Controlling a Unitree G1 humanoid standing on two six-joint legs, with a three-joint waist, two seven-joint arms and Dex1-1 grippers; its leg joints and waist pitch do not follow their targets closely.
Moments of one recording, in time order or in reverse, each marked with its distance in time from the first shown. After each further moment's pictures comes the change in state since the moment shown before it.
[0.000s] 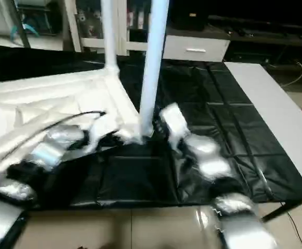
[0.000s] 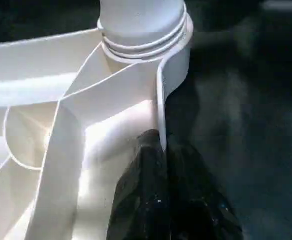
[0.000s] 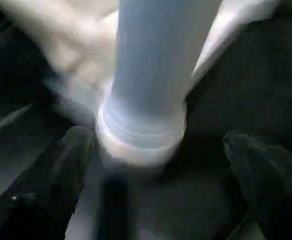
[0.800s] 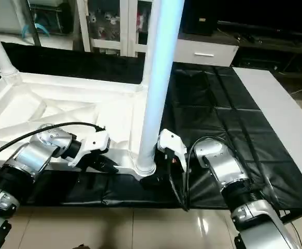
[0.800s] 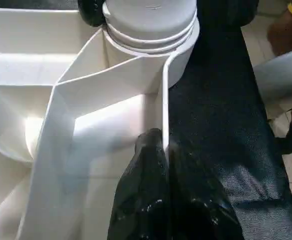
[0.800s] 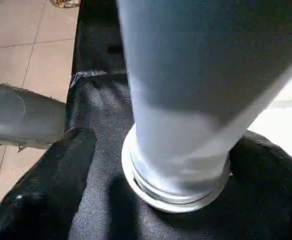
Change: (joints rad) left arm 0.037 0.068 -0.095 -0.139 -0.044 0.057 -0.336; right arm 0.003 -0.086 0.136 -0.122 0.032 0.083 0.456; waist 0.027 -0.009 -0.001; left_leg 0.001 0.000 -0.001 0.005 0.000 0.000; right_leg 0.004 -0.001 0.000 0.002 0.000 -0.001
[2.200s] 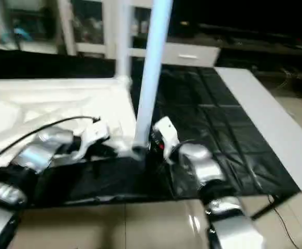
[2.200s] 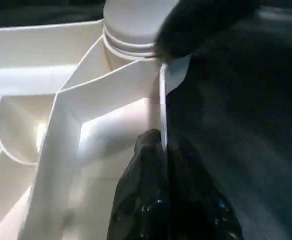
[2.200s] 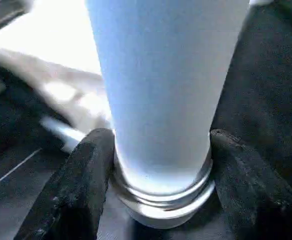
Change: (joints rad) left arm -0.075 -0.124 0.080 0.182 0.064 0.052 0.395; right arm -0.078 0.294 -0.241 0.314 0.014 -0.024 -0.689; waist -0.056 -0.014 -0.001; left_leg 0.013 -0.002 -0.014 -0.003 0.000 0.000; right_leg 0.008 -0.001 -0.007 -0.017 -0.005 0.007
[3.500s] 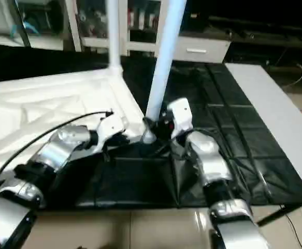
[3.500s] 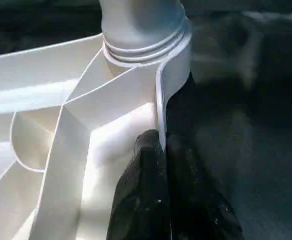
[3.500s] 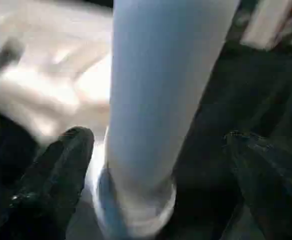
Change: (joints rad) left arm 0.002 -0.031 -0.032 0.027 0.035 -0.203 0.078; right arm 0.187 -0.167 0.018 -0.411 0.030 0.025 0.015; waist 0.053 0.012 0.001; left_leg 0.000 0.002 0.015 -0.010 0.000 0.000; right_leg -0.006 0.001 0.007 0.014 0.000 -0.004
